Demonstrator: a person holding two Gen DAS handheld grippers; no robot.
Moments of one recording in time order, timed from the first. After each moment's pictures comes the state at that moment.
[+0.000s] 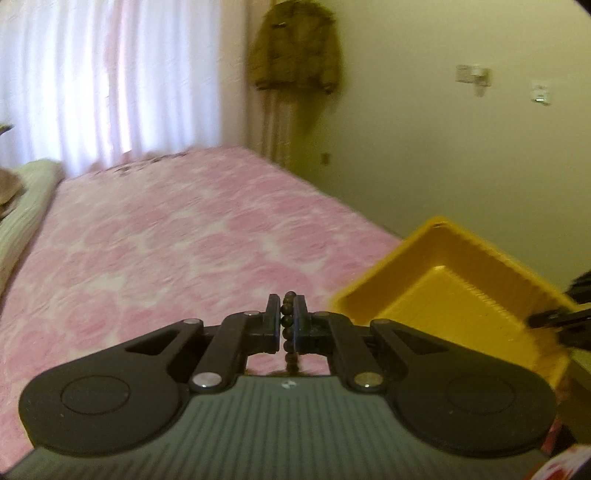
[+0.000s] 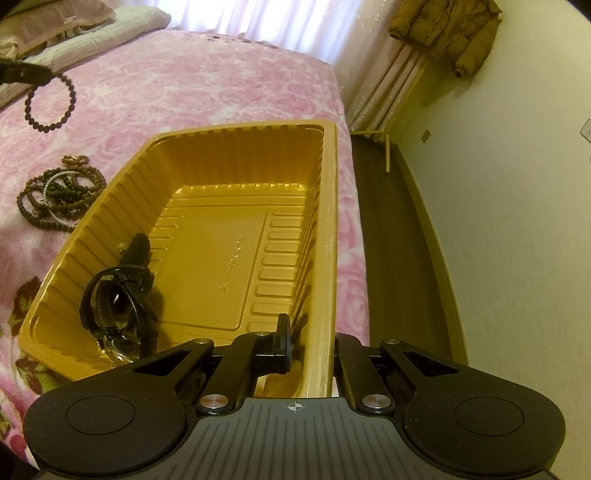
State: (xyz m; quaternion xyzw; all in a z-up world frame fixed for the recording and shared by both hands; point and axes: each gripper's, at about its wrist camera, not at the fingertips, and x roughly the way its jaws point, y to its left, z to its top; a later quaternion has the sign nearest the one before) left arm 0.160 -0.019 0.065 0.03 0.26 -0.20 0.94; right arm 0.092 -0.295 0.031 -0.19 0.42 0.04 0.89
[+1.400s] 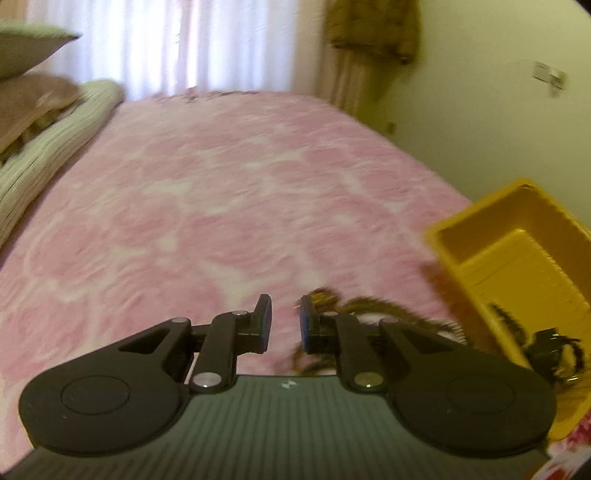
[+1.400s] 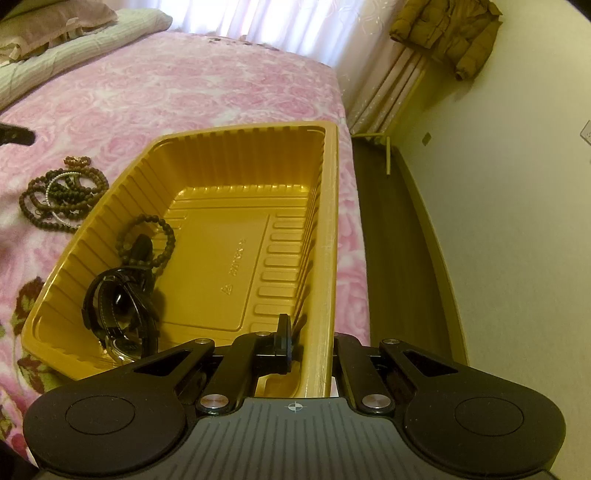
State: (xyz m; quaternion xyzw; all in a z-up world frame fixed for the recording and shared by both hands) left arm 0.173 0.057 -0.020 -0.04 0.34 -0.09 0.94; right arm 0.090 -0.293 0.032 -0.19 0.42 0.04 0.89
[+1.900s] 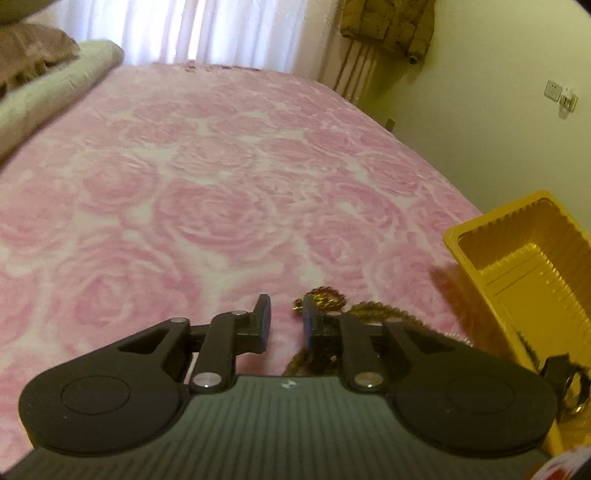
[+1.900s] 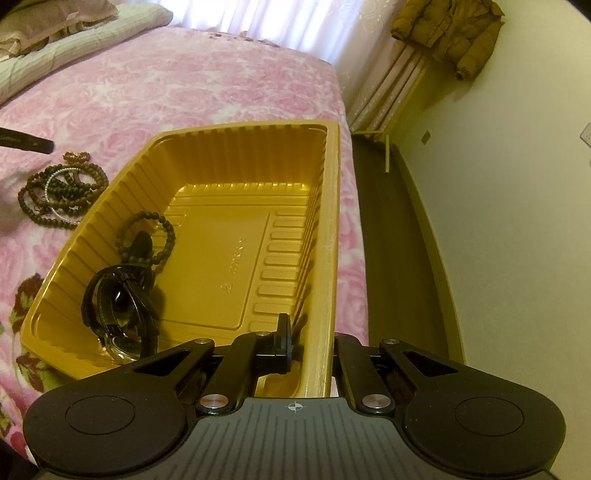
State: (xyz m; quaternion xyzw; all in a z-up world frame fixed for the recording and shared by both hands) left arm 0.218 0.052 -0.055 -0.10 0.36 -0.12 0.92; right arm 0.091 -0.291 0.032 -0.20 0.42 0.04 0.88
